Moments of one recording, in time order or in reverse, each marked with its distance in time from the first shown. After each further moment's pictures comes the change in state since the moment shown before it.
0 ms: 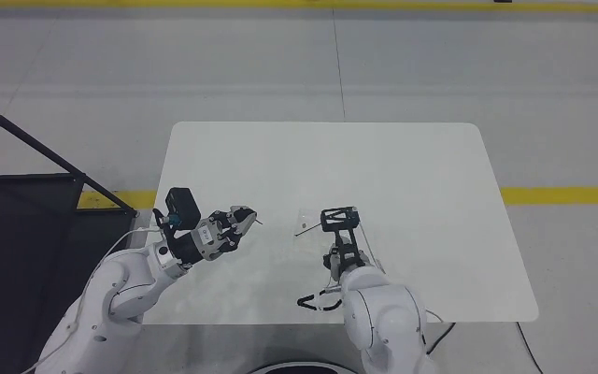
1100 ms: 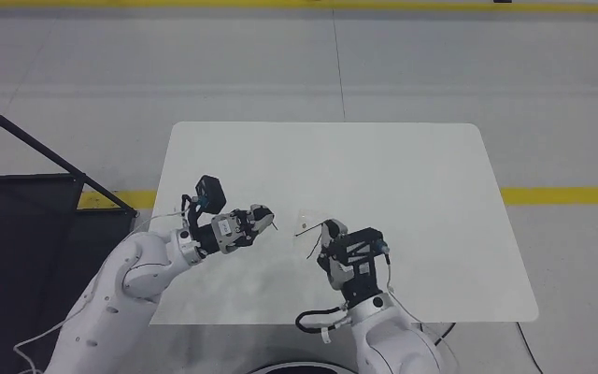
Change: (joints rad) left arm -0.195 -0.012 0.151 0.144 -0.247 -0.050 -0.295; right arm -0.254 0.085 0.025 -0.105 0.192 -0.193 -0.870
